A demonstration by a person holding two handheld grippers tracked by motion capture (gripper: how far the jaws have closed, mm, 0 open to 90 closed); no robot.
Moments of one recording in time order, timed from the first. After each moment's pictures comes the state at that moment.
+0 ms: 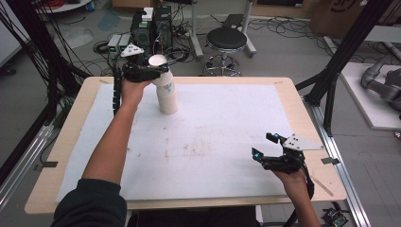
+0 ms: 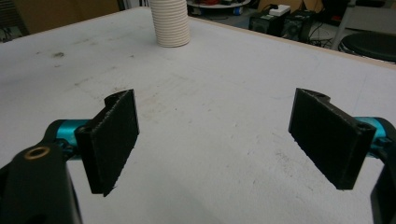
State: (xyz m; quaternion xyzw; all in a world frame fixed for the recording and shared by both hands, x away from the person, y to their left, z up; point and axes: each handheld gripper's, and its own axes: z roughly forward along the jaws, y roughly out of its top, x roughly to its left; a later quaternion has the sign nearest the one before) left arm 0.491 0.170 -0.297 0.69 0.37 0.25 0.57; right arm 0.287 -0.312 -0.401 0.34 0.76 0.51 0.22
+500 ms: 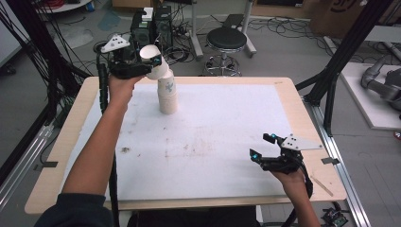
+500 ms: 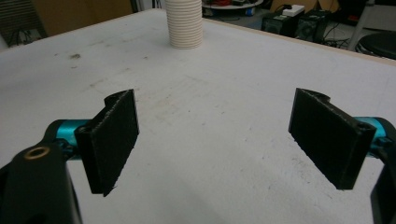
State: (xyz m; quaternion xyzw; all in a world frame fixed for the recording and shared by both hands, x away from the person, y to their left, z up) left arm 0.450 0.186 -0.260 0.66 0.34 0.25 0.62; right arm 0.288 -0.308 -0.402 0.33 0.76 0.53 0.20
